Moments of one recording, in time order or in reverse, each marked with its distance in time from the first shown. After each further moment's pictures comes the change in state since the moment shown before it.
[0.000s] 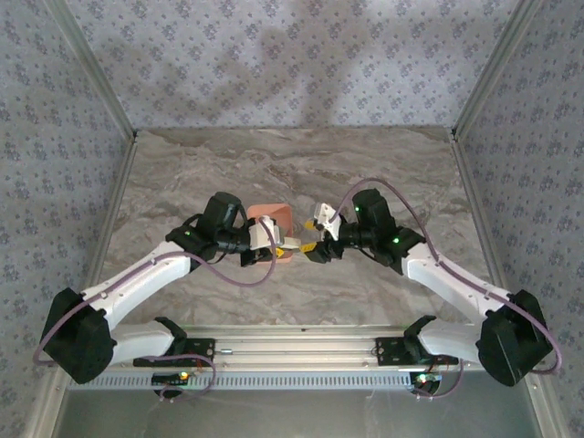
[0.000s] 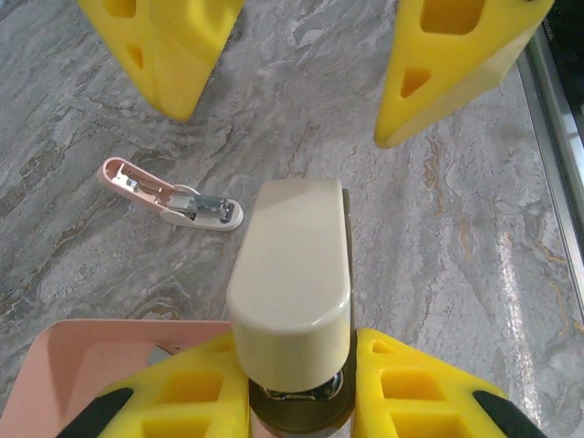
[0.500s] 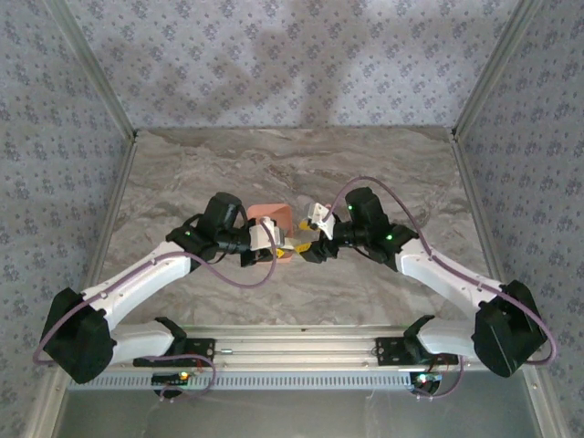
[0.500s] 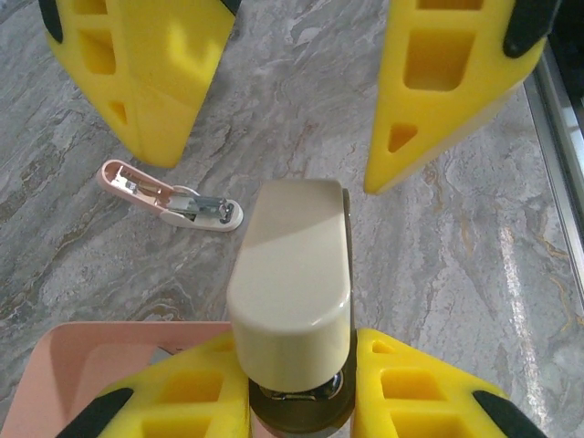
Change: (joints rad) left arm -0.005 0.000 0.001 -0.003 -0.007 0.018; right arm 0.021 0.053 0.026 0.008 -0.002 0.000
